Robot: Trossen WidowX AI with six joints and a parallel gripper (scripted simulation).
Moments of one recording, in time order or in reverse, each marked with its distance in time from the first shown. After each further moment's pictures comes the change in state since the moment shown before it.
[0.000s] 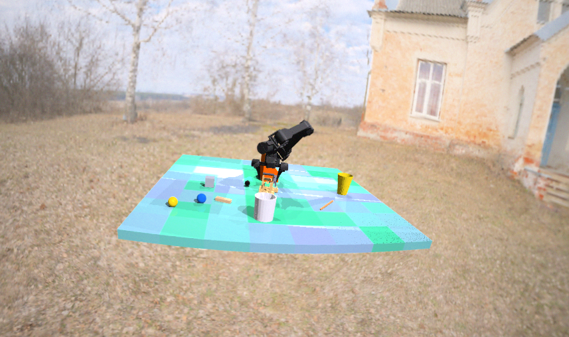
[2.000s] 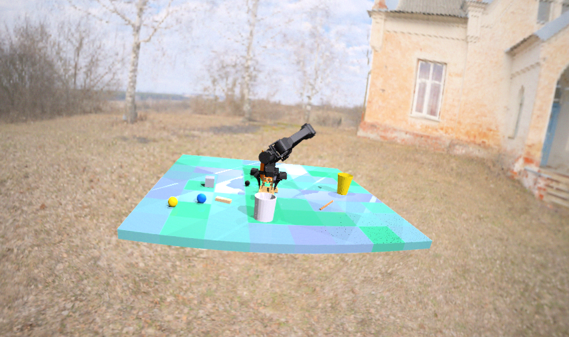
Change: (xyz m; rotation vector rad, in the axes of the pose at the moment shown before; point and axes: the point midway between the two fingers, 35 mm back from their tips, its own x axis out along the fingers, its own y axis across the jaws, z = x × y) arm 0.049 -0.001 0.002 -0.008 -0.036 -0.003
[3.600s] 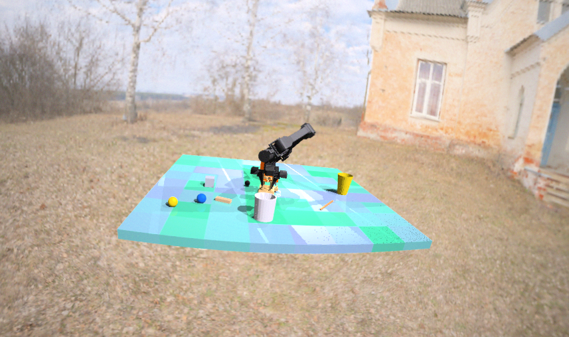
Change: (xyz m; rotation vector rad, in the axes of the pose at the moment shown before) arm -0.008 0.000 0.001 -0.002 0.007 -0.001
